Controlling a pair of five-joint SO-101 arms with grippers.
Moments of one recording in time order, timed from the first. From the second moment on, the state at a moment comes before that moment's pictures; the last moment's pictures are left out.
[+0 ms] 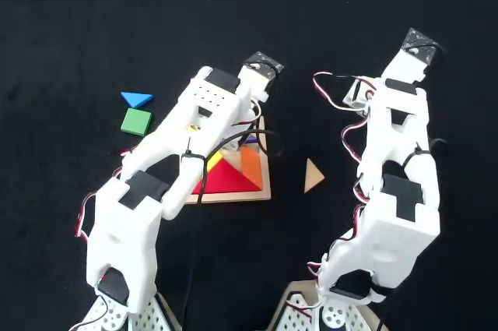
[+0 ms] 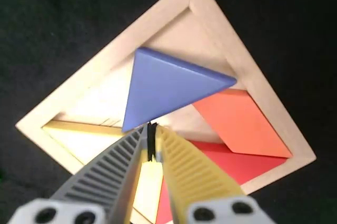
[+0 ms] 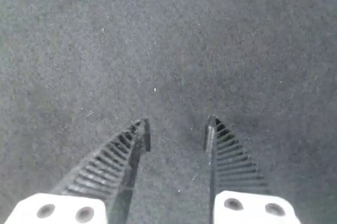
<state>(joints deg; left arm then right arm) 22.6 29.5 -11.8 76.8 -8.9 16.6 18.7 10.6 44.1 -17.3</state>
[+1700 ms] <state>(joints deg) 21.3 34.3 -28.1 87.7 -8.7 16.6 18.7 10.6 44.1 -17.3</state>
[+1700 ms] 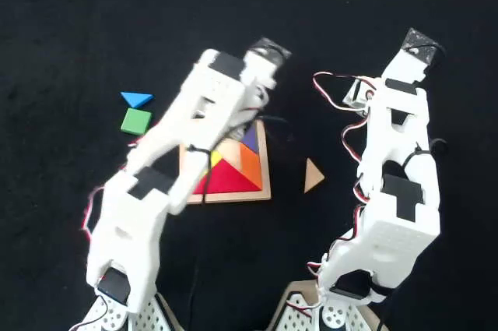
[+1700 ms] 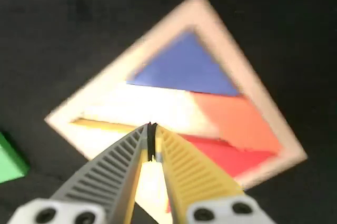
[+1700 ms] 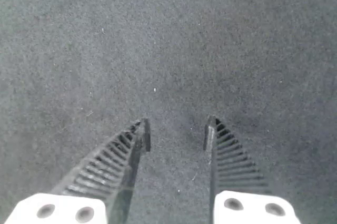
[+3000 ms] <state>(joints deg) 20.0 38.6 -25.5 78.8 -8.8 16.6 18.7 10.6 44.1 -17.3</state>
